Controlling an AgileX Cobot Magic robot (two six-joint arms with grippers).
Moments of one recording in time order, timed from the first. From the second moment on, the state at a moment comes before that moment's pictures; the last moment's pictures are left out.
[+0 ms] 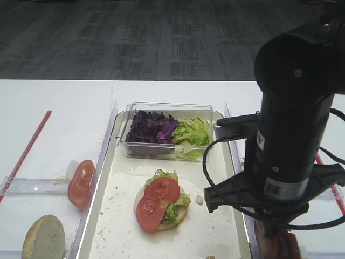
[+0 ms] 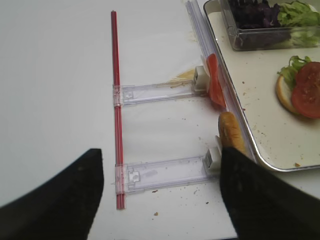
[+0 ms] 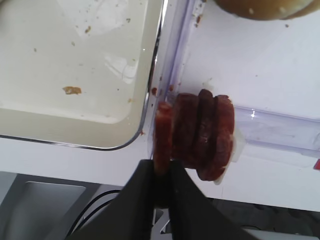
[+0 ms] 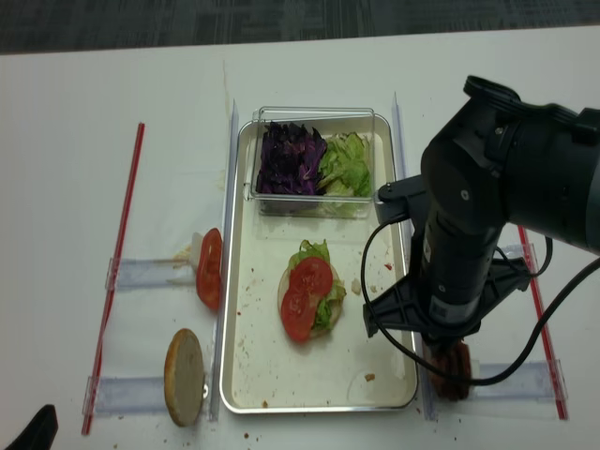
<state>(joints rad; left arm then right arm) -0.05 -0.02 -0.49 -0.03 1.18 -0.03 0.71 1.55 -0.96 0.05 1.15 0.48</state>
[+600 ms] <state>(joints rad) -0.05 -0.02 -0.49 -0.03 1.18 -0.03 0.71 1.55 -0.96 0.03 1.15 0.47</state>
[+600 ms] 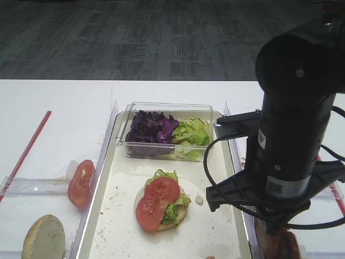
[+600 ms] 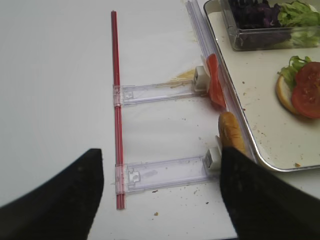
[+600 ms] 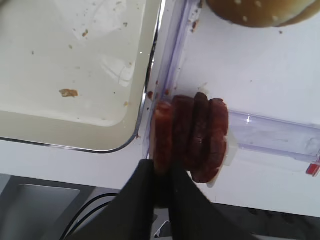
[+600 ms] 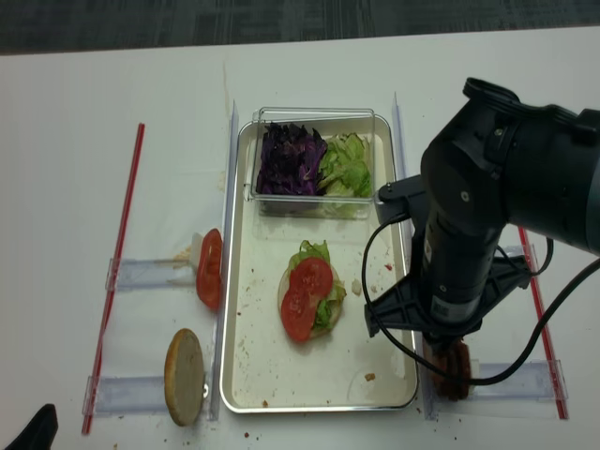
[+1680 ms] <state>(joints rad) -0.05 -0.02 -0.49 -0.03 1.18 -0.03 0.71 1.46 -1.03 0.35 0.91 0.13</state>
